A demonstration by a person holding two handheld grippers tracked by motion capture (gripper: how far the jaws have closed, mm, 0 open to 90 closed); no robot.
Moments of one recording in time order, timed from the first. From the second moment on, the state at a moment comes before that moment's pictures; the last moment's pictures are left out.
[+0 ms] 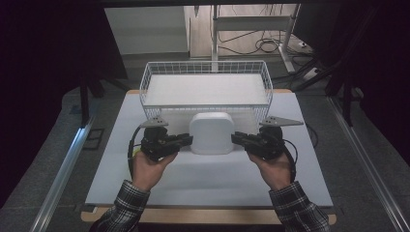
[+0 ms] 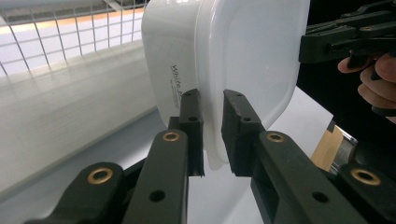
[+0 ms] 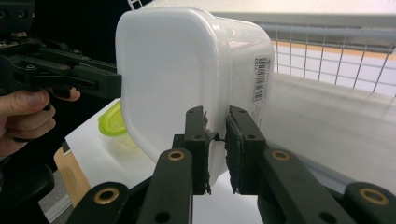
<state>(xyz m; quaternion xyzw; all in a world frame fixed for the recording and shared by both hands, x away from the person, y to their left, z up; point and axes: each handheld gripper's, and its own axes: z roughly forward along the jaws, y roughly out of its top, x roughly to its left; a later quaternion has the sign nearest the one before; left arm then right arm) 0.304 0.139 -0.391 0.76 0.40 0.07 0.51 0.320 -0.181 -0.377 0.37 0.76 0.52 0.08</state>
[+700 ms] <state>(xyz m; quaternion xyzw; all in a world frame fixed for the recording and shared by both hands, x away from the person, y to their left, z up) 0.328 0.153 -0.348 0.74 0.40 0.09 0.53 0.346 -0.166 -0.332 0.36 0.76 0.53 0.11</state>
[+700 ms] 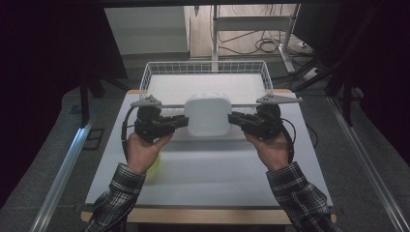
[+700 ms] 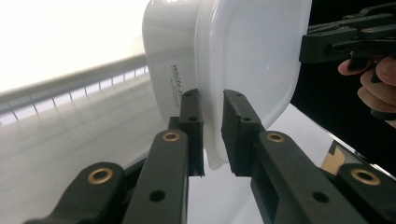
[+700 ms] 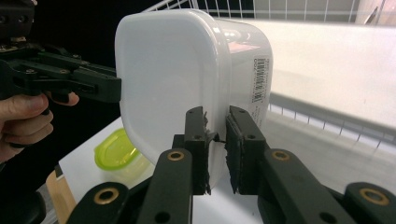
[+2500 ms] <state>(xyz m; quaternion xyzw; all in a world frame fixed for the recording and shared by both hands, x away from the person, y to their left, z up) 0.414 0.155 -0.321 0.72 0.42 0.10 0.54 0.433 -0.148 -0.307 0.38 0.75 0.53 0.14</state>
